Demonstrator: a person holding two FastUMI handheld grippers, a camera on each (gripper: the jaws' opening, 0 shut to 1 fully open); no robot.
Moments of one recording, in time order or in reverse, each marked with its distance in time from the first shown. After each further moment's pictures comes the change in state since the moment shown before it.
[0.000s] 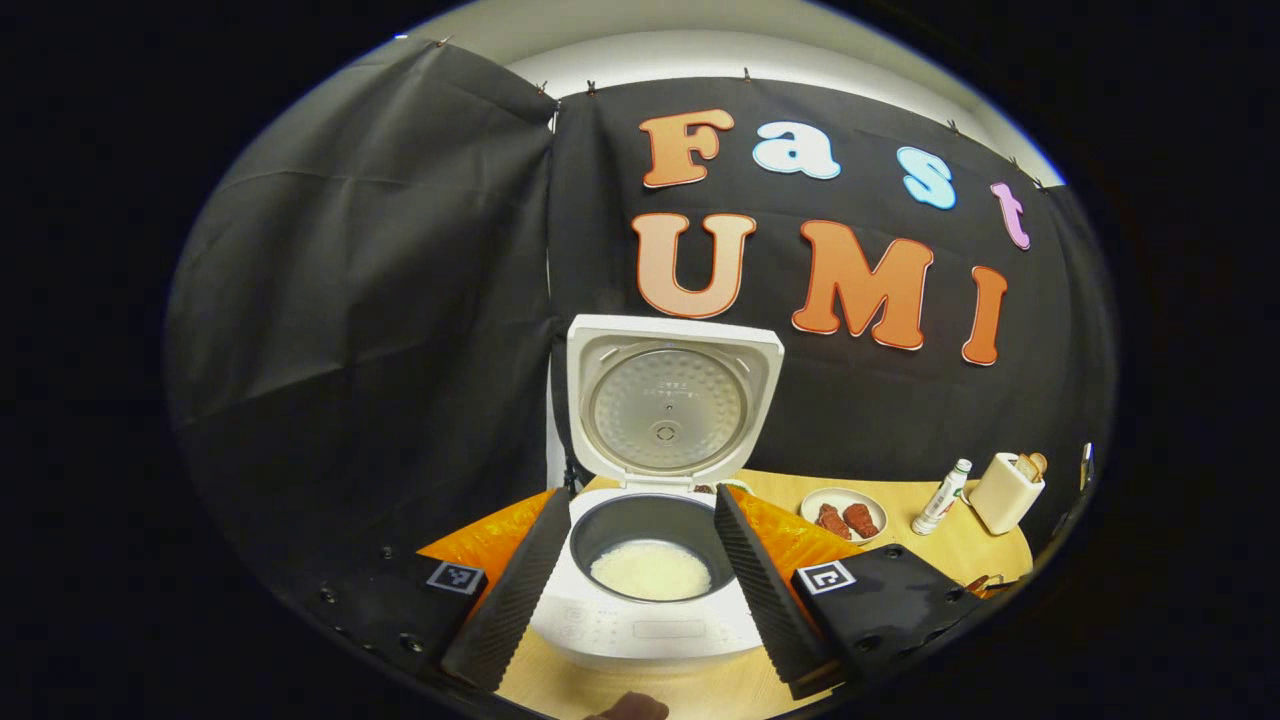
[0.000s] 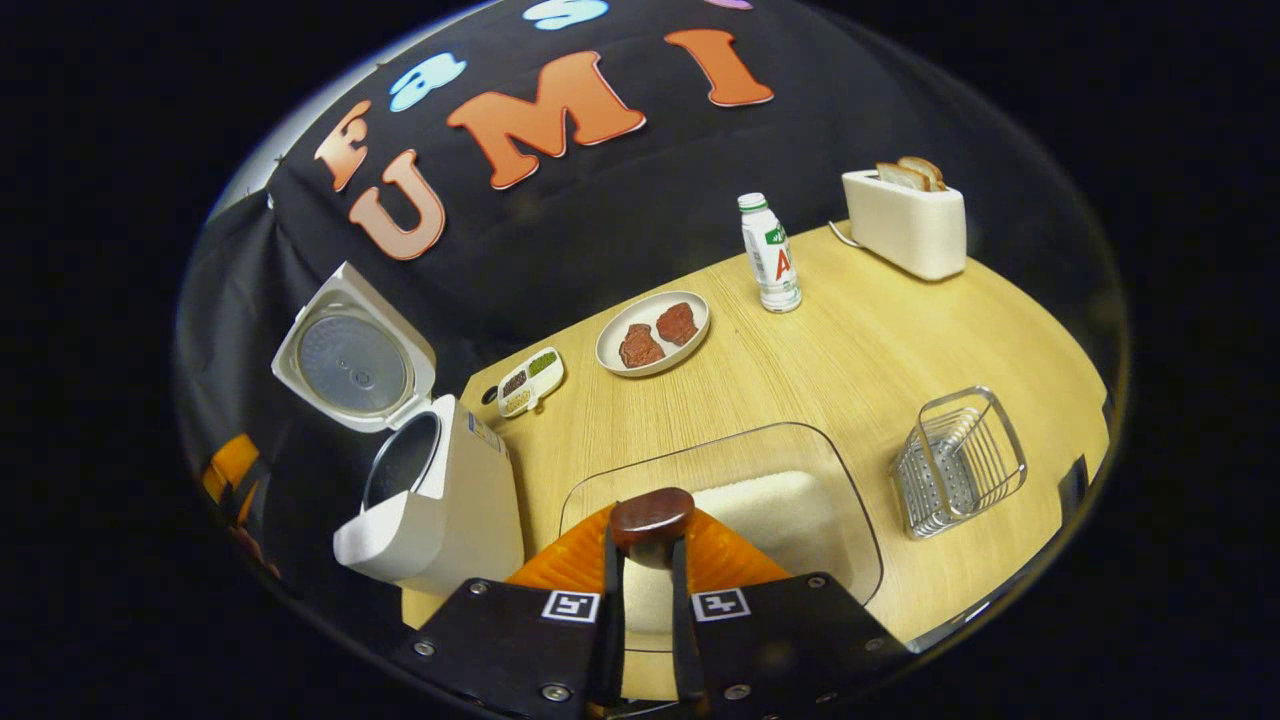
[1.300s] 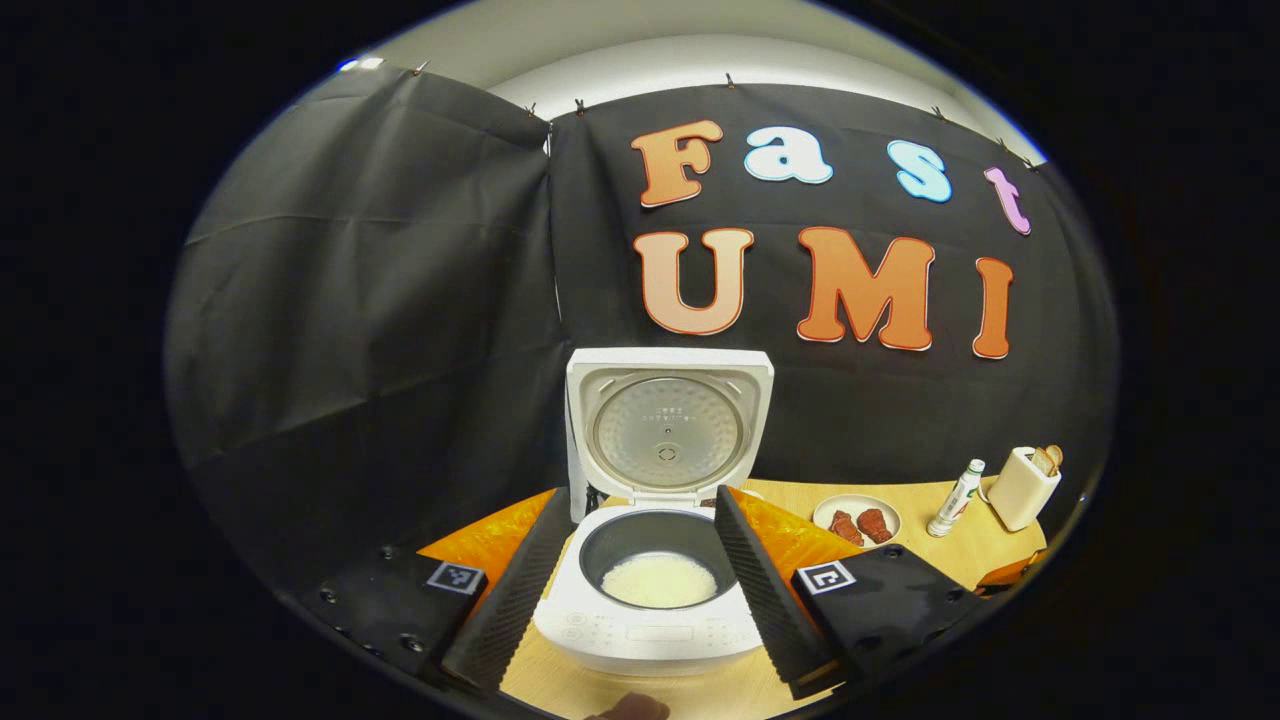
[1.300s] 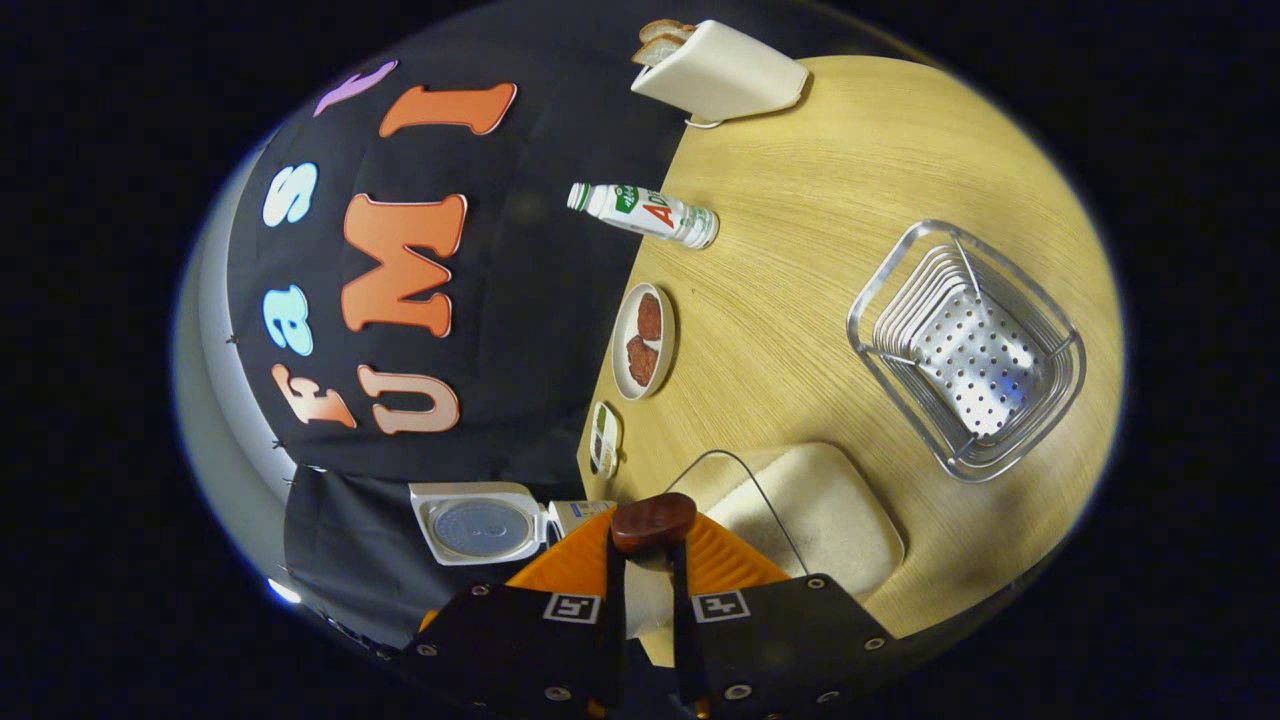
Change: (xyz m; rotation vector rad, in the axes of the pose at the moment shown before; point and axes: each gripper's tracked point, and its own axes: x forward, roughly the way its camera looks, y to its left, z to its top) left arm -0.019 -0.031 0.029 0.070 -0.050 0.057; right arm 0.000 -0.052 0.047 0.700 0.109 0.331
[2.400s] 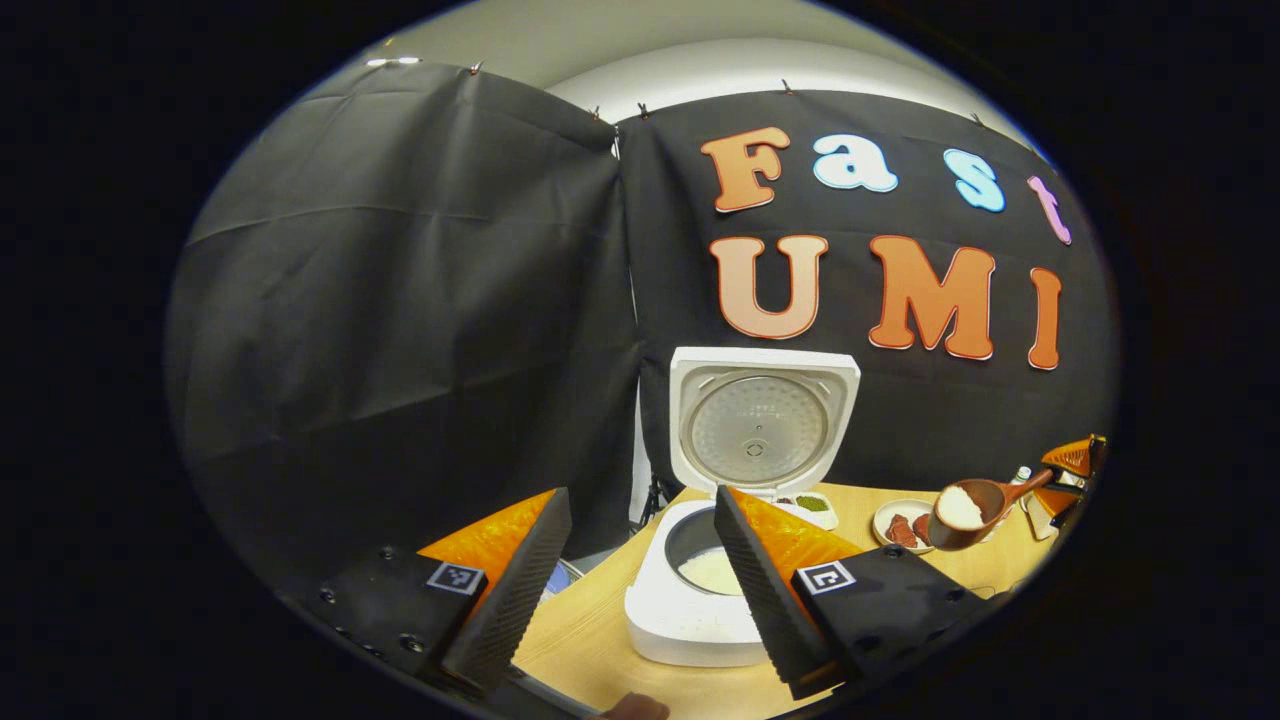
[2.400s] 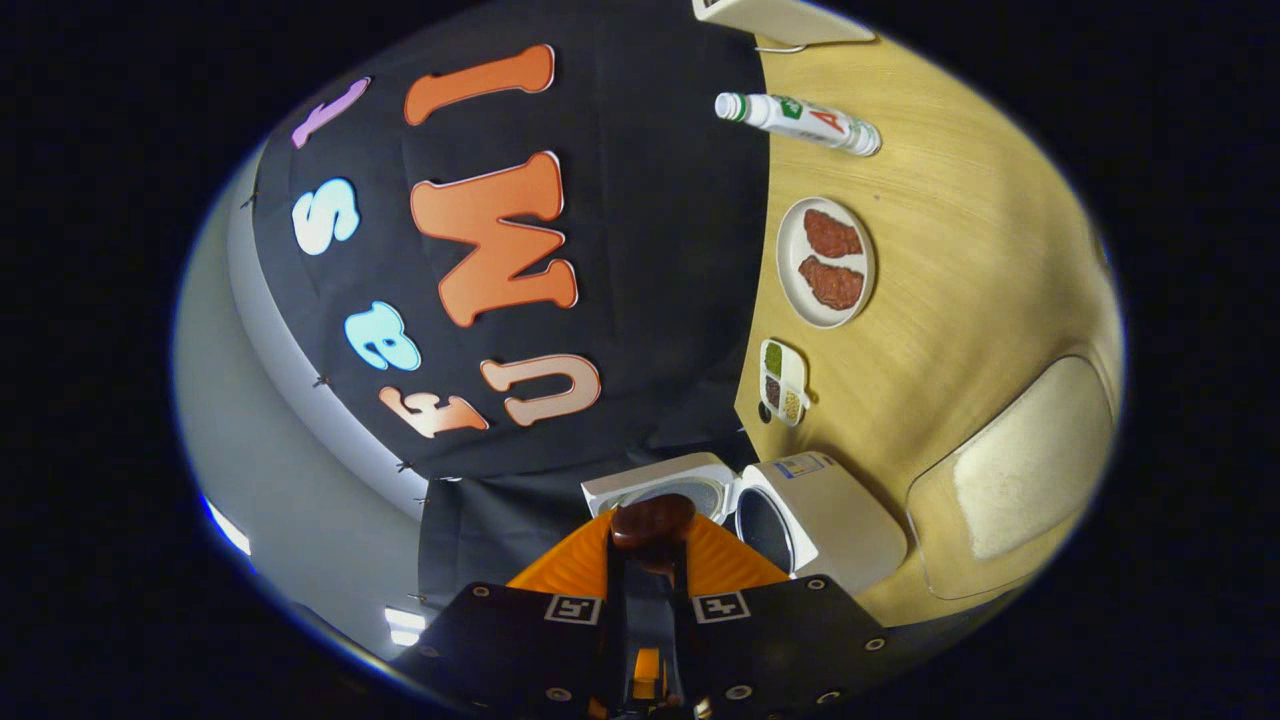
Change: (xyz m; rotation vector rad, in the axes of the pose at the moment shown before) left arm -0.029 0.088 -0.009 -0.035 0.001 0.195; right arm 0.051 0.208 -0.048 0.152 0.193 0.333
